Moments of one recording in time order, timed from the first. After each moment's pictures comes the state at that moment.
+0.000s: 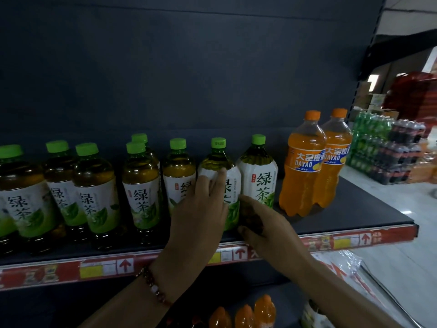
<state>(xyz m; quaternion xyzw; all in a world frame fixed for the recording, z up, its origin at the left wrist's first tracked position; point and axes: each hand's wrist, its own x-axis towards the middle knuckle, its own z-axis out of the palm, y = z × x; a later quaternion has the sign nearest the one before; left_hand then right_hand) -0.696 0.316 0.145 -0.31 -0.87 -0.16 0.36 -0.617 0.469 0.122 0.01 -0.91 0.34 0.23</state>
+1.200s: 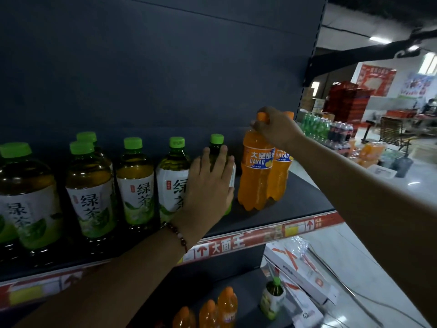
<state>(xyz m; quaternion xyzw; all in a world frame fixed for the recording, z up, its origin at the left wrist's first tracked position) -0.717 0.413 0.157 -0.41 -0.83 -0.03 0.38 -0.662 0.592 0.283 -0.22 -0.92 0.17 0.29</state>
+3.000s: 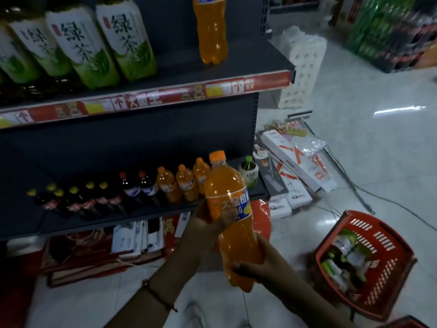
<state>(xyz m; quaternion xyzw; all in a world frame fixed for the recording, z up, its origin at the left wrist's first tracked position) -0.333 0.452 -0.035 -0.09 -0.70 -0.64 -0.31 -0.227 0.588 -0.089 -0.22 -0.60 0.76 -0.15</state>
